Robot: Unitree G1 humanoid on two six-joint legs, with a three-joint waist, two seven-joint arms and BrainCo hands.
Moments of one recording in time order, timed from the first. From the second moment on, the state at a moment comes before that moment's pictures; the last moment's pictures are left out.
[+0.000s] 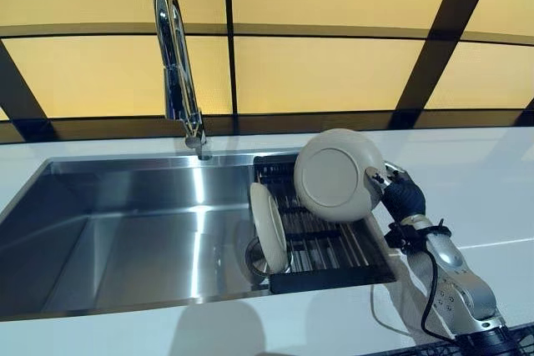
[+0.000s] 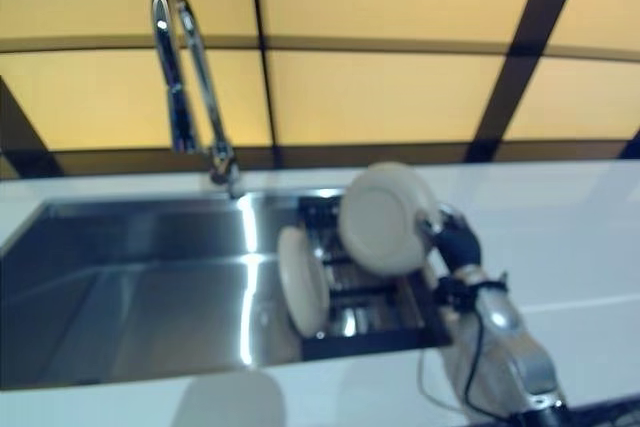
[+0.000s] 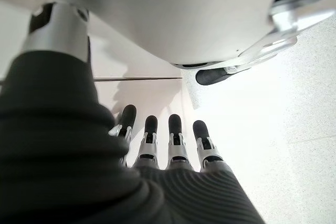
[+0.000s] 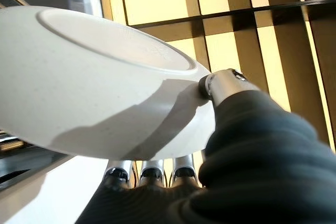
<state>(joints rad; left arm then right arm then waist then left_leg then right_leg) 0.11 0.27 -0.25 1.13 -0.13 -0.10 -0.01 -0.17 -0.56 0.02 -0.22 0.79 0.13 -0.16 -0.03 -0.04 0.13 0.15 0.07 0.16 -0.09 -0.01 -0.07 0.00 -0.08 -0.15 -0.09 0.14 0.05</state>
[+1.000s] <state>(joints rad) 0.12 0.27 -0.25 1.14 -0.13 -0.12 -0.02 -0.33 -0.90 -0.21 -0.35 0.71 -0.04 -0.53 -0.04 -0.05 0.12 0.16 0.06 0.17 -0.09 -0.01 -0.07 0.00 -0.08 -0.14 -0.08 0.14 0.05</state>
